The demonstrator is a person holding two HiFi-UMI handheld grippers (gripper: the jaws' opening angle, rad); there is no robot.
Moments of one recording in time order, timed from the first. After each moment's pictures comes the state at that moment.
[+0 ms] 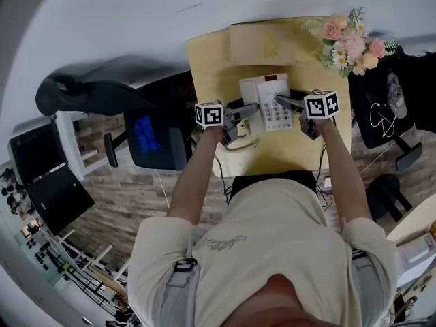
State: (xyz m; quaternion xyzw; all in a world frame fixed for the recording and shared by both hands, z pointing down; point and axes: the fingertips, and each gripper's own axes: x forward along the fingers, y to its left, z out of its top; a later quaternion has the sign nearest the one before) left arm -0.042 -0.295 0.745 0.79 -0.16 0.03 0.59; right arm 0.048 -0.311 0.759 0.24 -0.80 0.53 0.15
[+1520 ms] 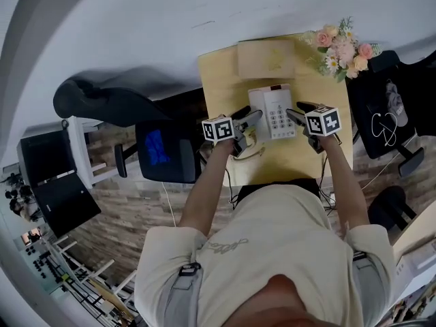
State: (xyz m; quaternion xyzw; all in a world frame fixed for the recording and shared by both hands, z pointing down) left arm -0.062 -0.300 0.728 0.80 -0.28 0.05 0.53; right arm 0.072 -0.294 0.731 0.32 -0.81 0.43 0.23
